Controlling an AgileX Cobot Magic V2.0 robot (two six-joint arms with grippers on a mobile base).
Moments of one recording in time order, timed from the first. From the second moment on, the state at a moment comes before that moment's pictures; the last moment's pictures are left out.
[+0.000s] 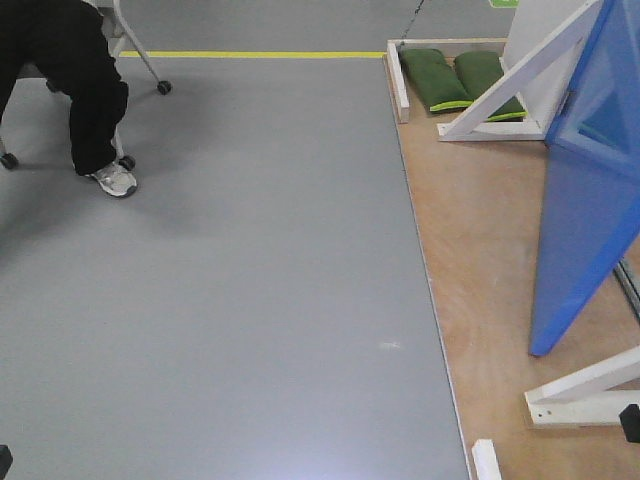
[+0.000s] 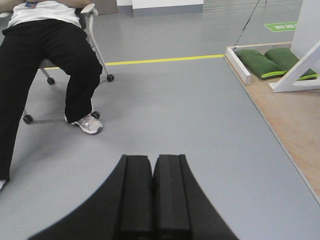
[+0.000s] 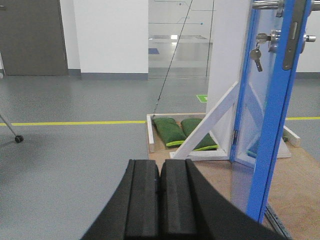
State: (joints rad) left arm -0.03 -0.02 0.03 0.07 0.36 -0.05; right arm -0.07 -0.01 0.03 -0.04 0.15 0.00
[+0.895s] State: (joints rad) left arm -0.03 -0.02 0.03 0.07 0.36 -0.05; right arm -0.07 -0.01 0.03 -0.04 0.15 0.00
